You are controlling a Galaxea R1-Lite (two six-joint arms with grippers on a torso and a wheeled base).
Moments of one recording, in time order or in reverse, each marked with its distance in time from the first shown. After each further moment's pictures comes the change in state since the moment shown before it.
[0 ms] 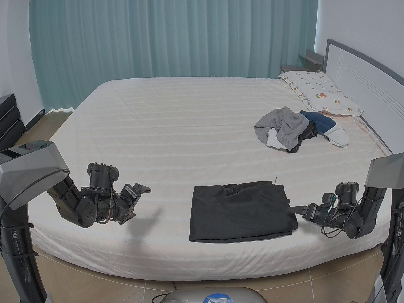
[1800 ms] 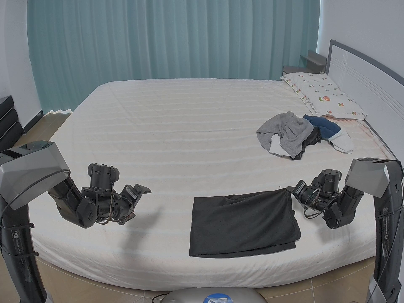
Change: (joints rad) left arm -0.001 0.005 0.000 -0.001 0.002 0.004; right arm 0.073 0.169 -0.339 -0.043 -0.217 0.308
